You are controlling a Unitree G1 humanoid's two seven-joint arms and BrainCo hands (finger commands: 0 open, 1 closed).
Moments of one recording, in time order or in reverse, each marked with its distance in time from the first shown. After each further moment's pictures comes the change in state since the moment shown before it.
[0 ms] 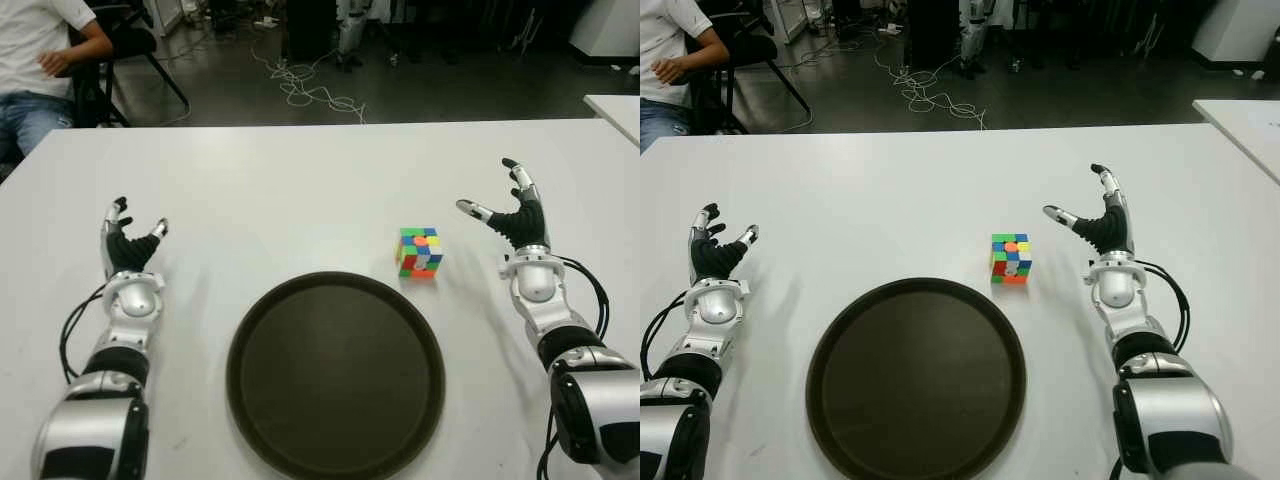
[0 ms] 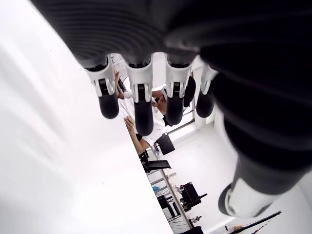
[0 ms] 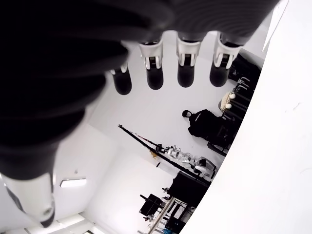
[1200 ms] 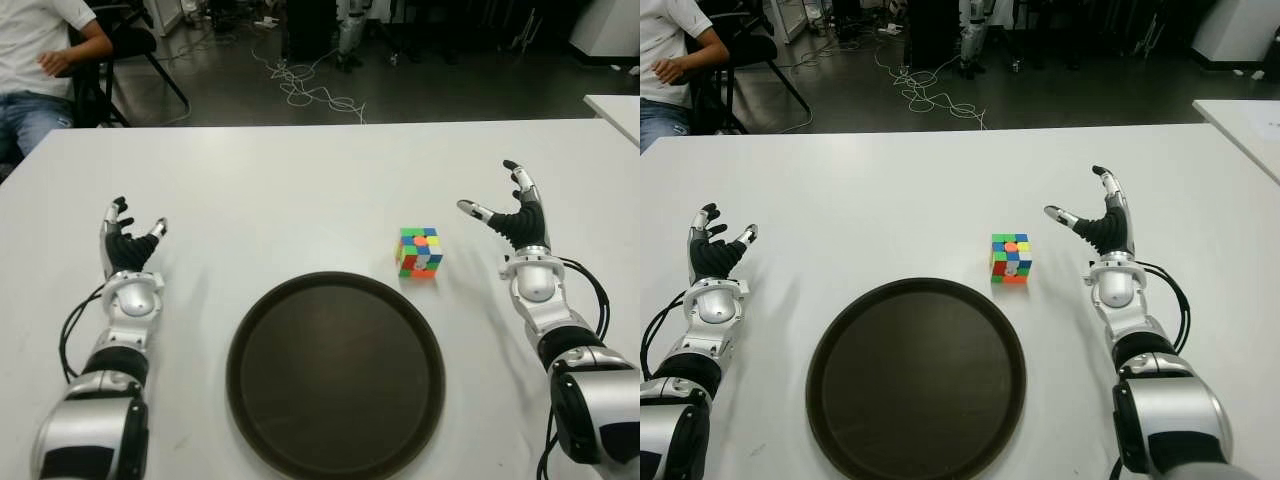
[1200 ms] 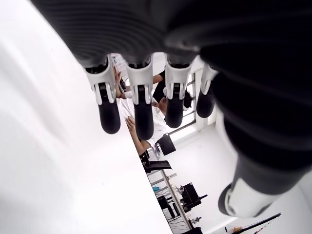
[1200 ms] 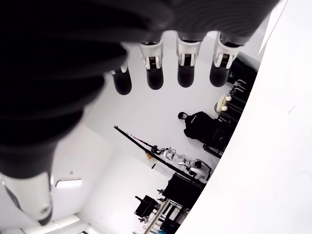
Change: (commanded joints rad) left arm -0.004 0.004 0.001 0.007 -0.005 -0.001 -0.006; right arm -0.004 0.004 -0.001 0.002 0.000 0.020 -0.009
